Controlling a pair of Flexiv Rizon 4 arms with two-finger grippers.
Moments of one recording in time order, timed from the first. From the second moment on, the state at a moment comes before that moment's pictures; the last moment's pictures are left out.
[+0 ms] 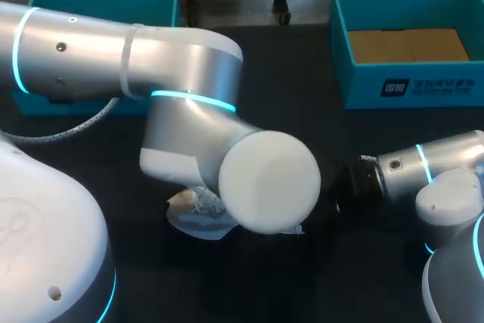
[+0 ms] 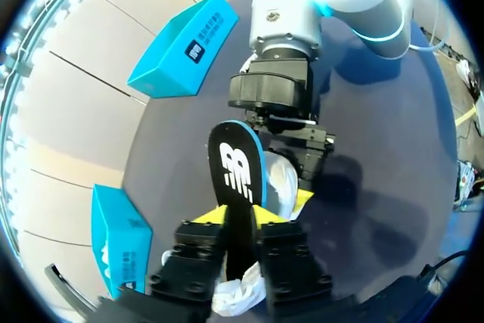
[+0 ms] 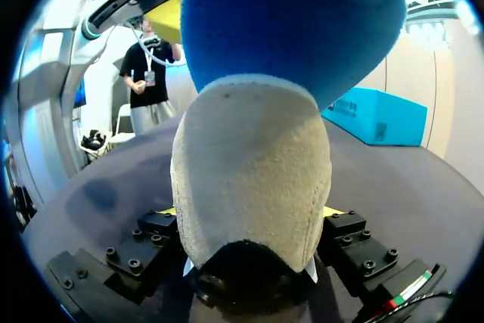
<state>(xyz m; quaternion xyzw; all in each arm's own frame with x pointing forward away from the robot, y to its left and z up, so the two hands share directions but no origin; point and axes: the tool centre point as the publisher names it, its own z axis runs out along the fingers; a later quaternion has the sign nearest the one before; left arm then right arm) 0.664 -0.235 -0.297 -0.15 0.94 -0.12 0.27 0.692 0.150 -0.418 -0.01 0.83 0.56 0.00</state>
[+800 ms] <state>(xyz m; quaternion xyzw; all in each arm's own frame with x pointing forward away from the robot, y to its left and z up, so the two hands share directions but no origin) 0.662 -0.235 -0.312 -0.17 0.94 -0.14 0.27 0.692 0.150 -0.418 -0.01 0.83 0.56 0.00</state>
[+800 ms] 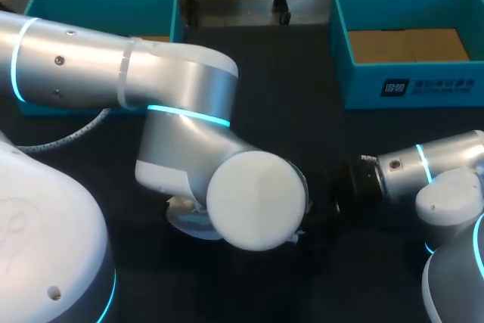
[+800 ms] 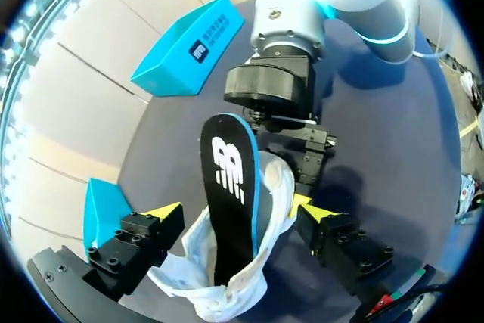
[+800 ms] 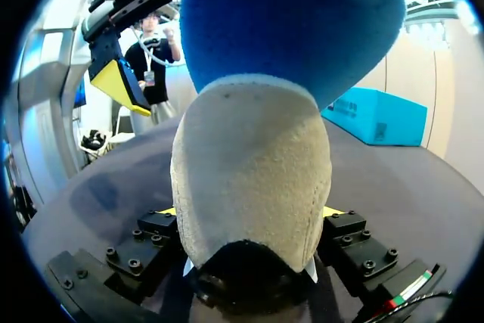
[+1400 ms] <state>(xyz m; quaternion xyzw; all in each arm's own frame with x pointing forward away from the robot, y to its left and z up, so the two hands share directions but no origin) 0.669 -0.233 -0.304 -0.19 0.92 -0.16 0.30 0.692 0.150 -0.418 -0.01 0.83 0.56 0.00</state>
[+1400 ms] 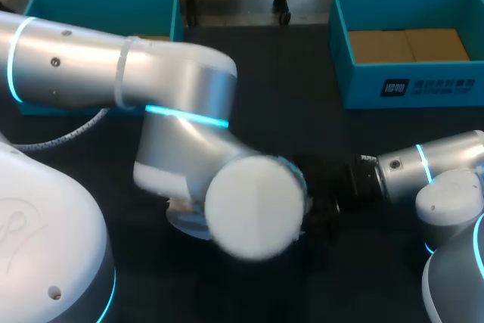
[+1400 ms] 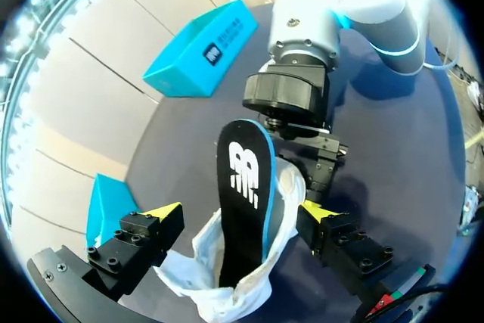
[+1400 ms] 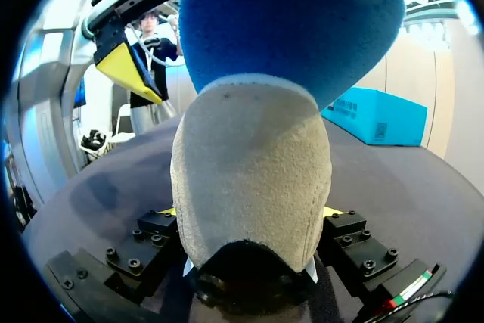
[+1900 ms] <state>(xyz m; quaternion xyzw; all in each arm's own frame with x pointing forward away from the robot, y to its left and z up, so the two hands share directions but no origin) 0.659 -0.229 -0.300 -0.20 0.89 -0.17 0.36 0.692 0.150 -0.418 -0.01 0.83 0.56 0.00</state>
